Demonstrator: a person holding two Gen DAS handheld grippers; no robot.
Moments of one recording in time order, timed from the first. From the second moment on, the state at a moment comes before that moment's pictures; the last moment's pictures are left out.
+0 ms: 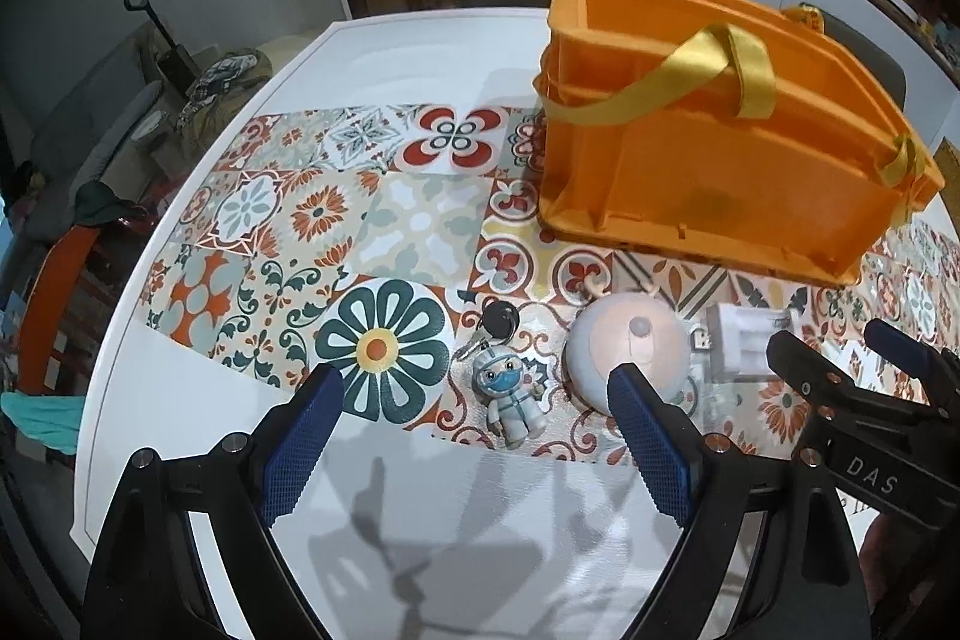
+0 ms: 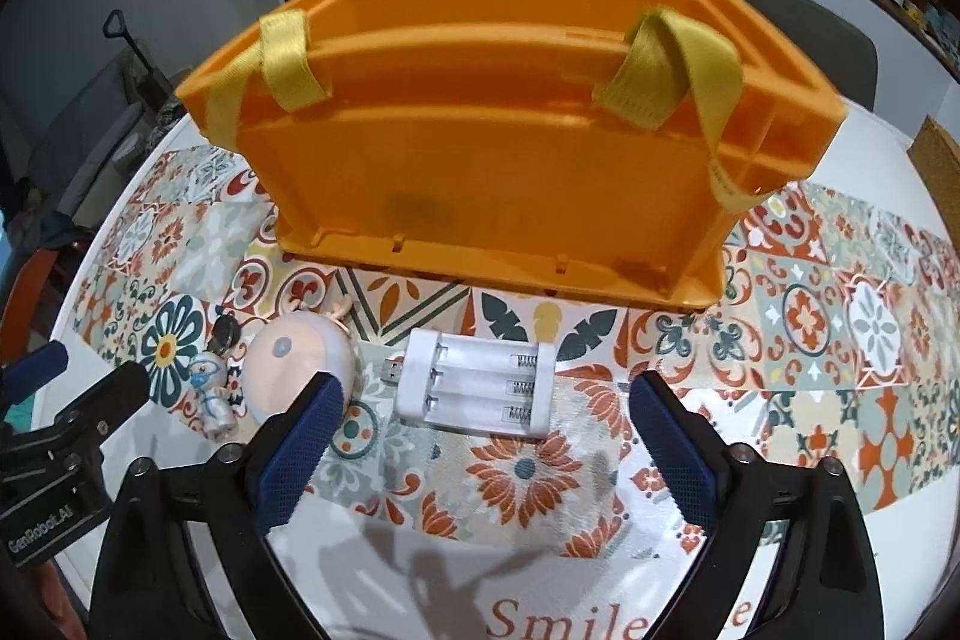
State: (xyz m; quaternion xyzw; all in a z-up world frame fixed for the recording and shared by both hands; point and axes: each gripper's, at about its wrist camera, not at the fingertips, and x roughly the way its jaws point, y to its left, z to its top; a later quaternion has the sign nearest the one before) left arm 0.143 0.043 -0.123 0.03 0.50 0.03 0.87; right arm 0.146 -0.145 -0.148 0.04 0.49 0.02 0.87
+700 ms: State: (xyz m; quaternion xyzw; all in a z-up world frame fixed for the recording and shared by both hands) left arm 0.151 0.045 -0.154 0.05 0.52 0.04 0.85; right arm 0.177 -0.131 -0.202 0.03 0.54 0.01 0.84
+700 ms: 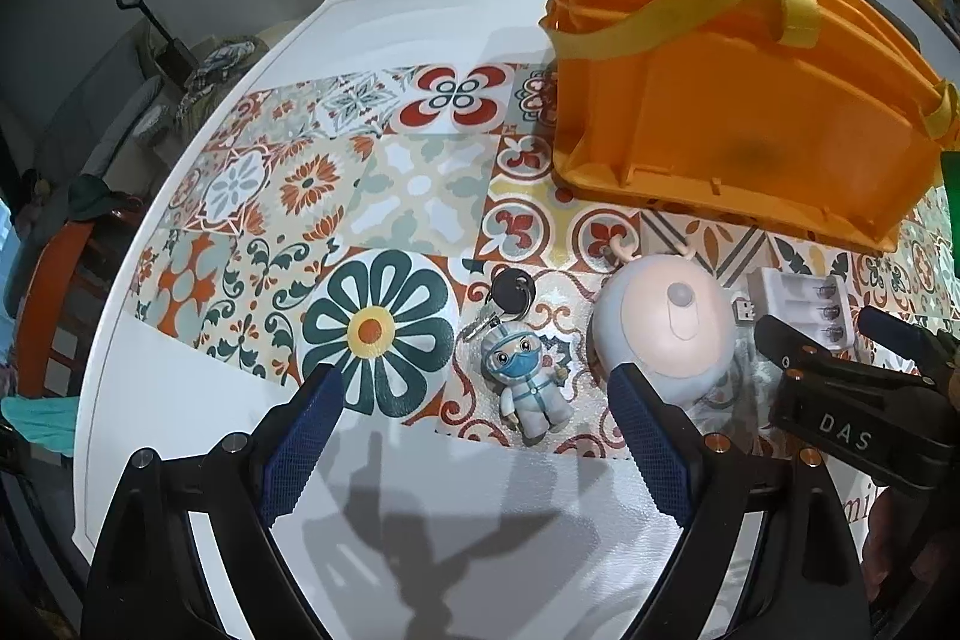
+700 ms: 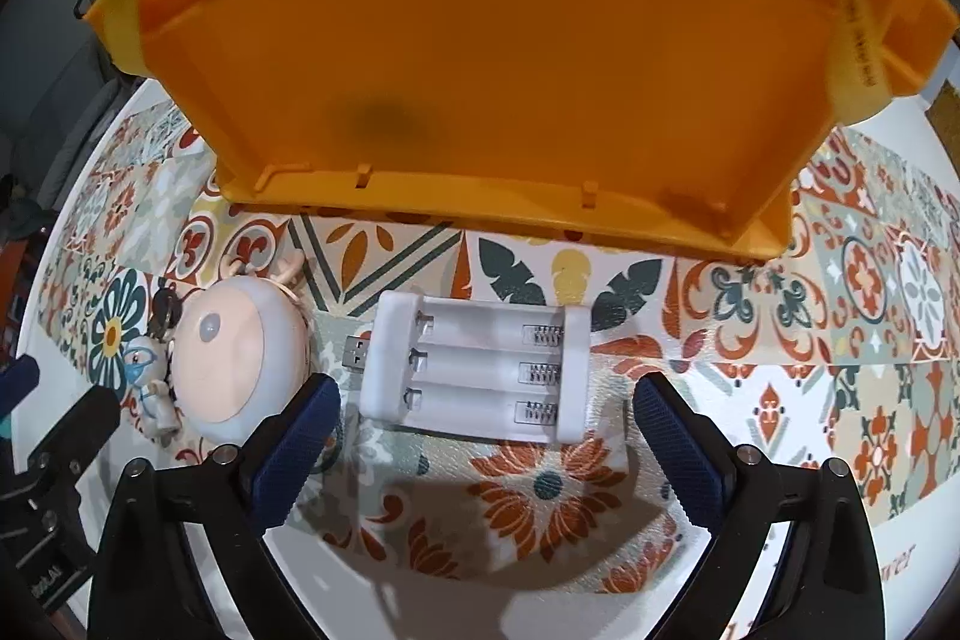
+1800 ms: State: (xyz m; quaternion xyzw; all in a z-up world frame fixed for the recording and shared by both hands) left arm 0.154 0.023 -0.153 0.04 0.52 -0.02 0.85; right arm 0.161 -0.154 -0.178 0.05 0.52 0.00 0.85
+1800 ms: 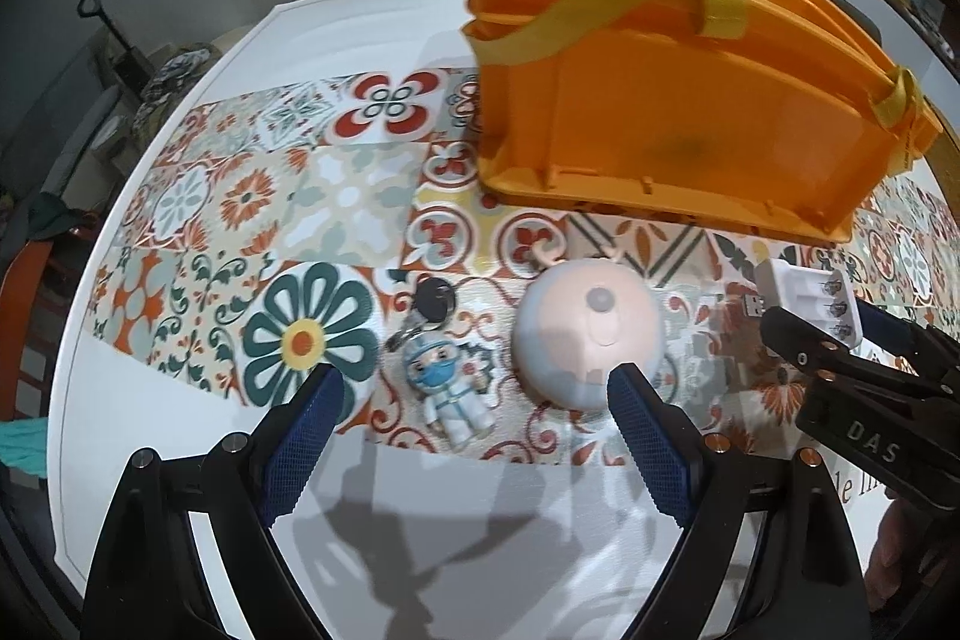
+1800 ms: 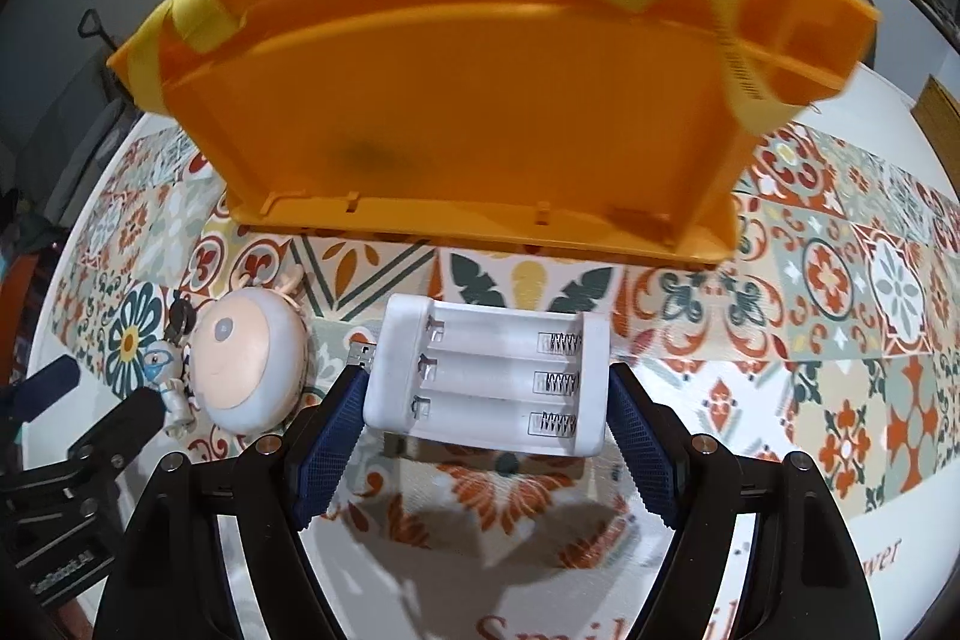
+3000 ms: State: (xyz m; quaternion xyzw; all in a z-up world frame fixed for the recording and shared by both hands) left arm 0.205 -0.015 -0.210 0.03 0.56 -0.07 0.82; right arm 0.149 -0.193 -0.182 0.08 0.54 -0.02 0.84
